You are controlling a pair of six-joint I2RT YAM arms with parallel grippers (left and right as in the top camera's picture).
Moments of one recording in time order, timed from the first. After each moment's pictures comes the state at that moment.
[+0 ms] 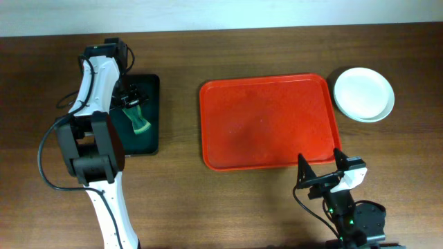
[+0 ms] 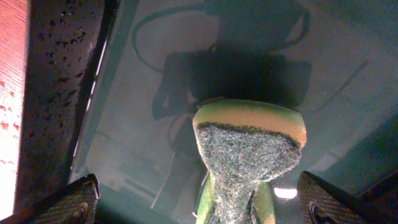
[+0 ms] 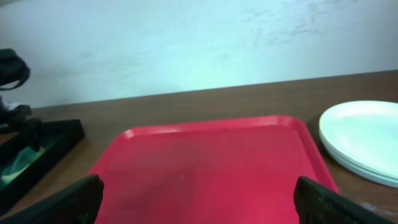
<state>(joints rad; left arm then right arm) 0.06 2.36 2.04 -1.32 -0.15 -0.46 0.09 0.02 0.10 -0.16 -0.11 0.20</state>
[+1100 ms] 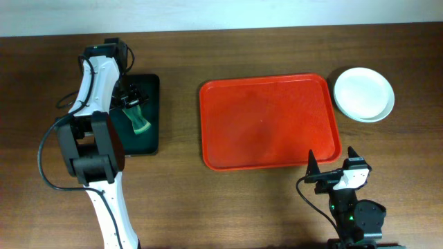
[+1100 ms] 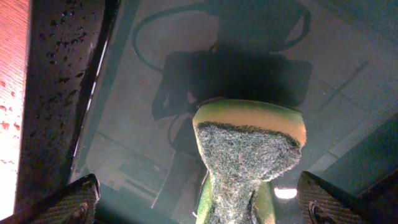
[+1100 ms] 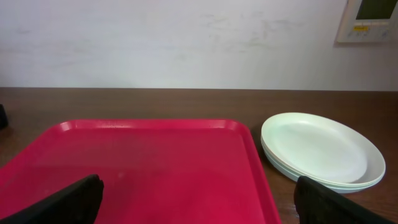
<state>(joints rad) 0.06 2.36 2.04 -1.32 -0.15 -0.46 -0.03 0.01 0.02 -0.07 -0.08 0.01</state>
